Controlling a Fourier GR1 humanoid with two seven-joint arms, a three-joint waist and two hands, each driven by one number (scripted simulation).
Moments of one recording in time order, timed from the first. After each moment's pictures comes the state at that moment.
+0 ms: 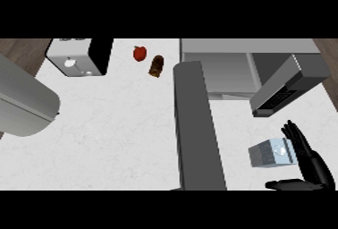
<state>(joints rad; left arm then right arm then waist) 0.45 0.02 0.44 -2.34 0.43 -0.38 0.06 -0.01 -0.24 -0.28 -1.01 0.16 0.36 -0.75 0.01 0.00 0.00</state>
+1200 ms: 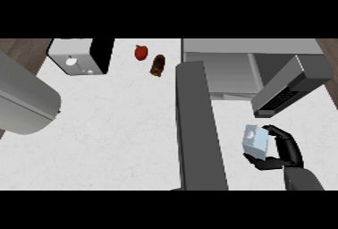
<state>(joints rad) 0.46 0.02 0.47 -2.31 0.46 -0.43 0.03 -0.32 -0.23 -0.28 -0.50 0.23 0.10 -1.03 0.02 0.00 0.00</state>
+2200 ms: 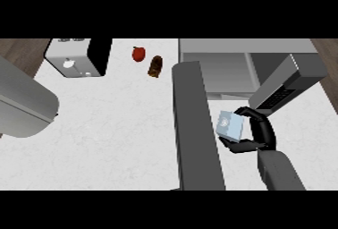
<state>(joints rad) 0.47 0.03 0.54 -2.30 0.52 -0.46 0.06 -0.36 -0.08 -0.19 -0.75 0.18 0.10 -0.92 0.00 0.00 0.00</state>
